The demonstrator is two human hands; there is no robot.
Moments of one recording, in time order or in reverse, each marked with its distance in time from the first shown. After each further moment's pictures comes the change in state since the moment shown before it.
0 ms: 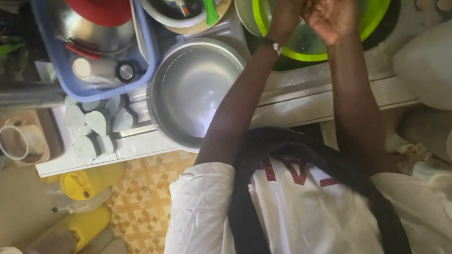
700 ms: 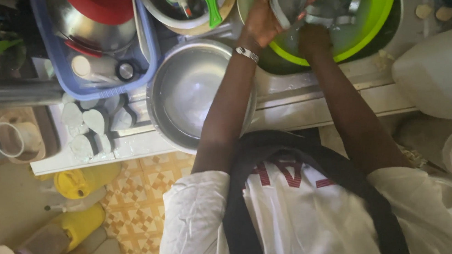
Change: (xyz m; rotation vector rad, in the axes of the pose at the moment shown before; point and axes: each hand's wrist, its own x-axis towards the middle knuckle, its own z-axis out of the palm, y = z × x) left_hand 0.003 0.041 -0.067 -1.247 -0.446 -0.859; right_hand 0.049 0.051 -0.085 -2.748 0.158 0.084
